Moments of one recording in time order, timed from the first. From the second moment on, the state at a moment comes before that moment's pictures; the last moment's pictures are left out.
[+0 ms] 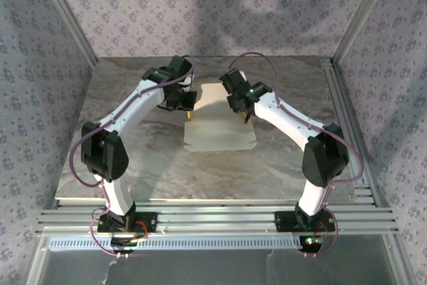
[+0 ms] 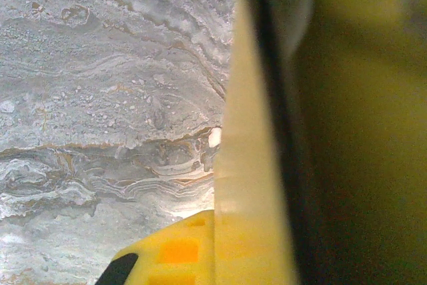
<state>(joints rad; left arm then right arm) -0.51 1.80 1.69 -1.05 0.08 -0.32 0.64 1.76 1.53 -0.79 0.47 0.19</state>
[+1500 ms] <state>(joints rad) -0.51 1.80 1.69 -1.00 0.07 -0.35 0.71 1.76 1.55 -0.77 0.69 0.28</state>
